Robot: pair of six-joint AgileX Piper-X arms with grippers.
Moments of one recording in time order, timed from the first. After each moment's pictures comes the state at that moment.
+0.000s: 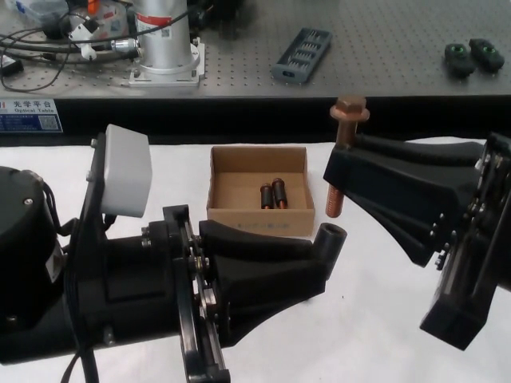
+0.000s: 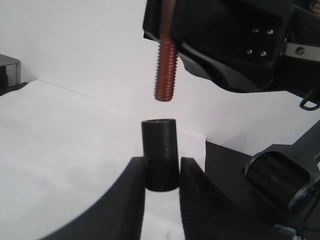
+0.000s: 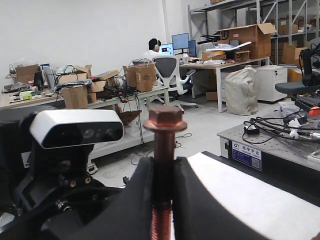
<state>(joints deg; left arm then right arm) -40.9 57.5 -26.2 -45.1 38.8 -11.7 53.7 44.1 -26.8 -19.4 -11.0 10.7</state>
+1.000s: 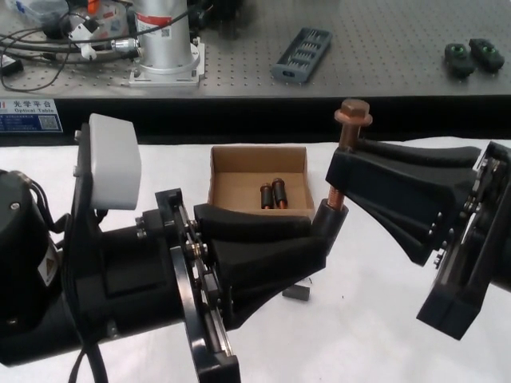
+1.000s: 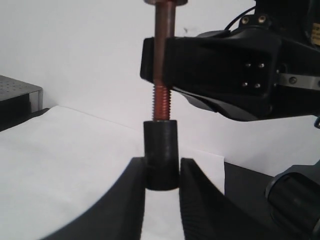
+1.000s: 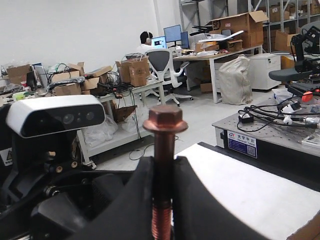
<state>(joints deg) -41.1 57.6 -25.7 -50.4 34.0 -11.6 53.5 44.1 -26.8 -17.3 -9.7 12.9</state>
